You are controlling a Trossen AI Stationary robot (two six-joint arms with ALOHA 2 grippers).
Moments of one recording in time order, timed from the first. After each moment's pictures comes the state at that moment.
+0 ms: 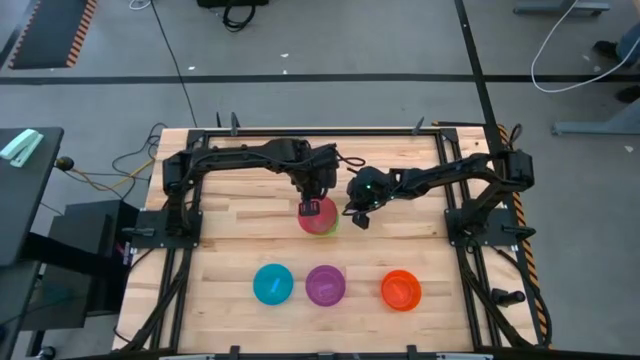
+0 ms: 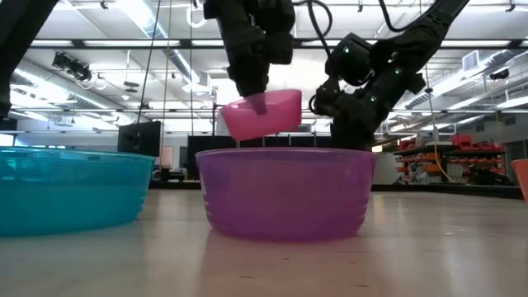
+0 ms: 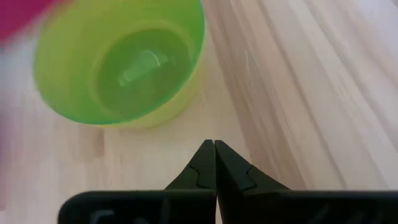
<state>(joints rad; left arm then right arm) 0.20 1.95 1.73 -1.01 0.10 0.17 -0.21 1.58 0.74 -0.05 -0.12 0.15</state>
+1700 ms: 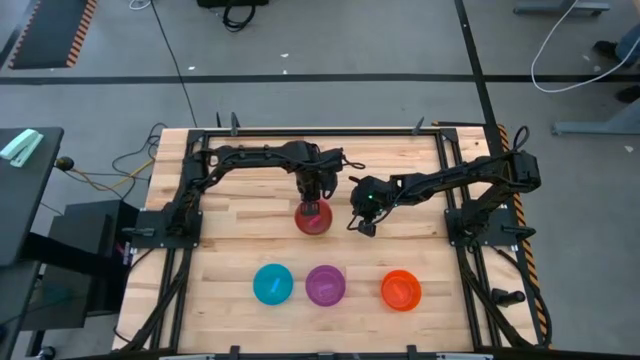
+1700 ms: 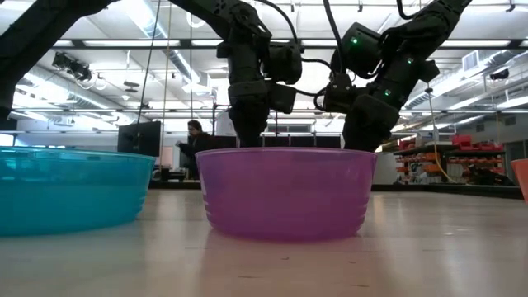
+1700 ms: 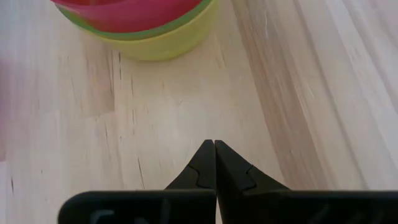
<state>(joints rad) 0.26 2.12 1.73 -1.04 0.15 0.22 -0.13 1.54 0.74 -0.18 -0.03 0.13</state>
